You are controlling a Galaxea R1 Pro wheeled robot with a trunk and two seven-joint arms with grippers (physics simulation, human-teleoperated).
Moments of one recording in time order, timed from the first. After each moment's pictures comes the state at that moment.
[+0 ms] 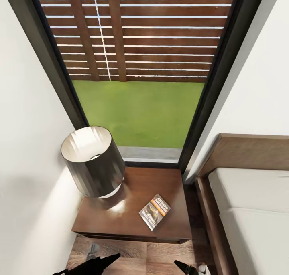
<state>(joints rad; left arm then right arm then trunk) -0.40 0.04 0.62 -0.32 -0.25 0.18 -1.28 -0.42 -0.09 -0.20 -0.01 -0.52 0.25 0.89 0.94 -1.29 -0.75</state>
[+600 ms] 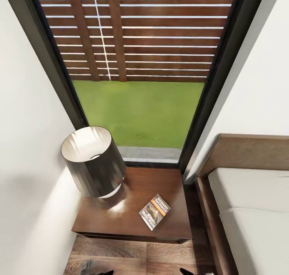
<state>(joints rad) -0.39 0.11 0.62 -0.13 -0.25 0.01 -1.06 -0.42 -0.12 -0.20 0.08 -0.51 0.10 0.89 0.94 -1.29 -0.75</state>
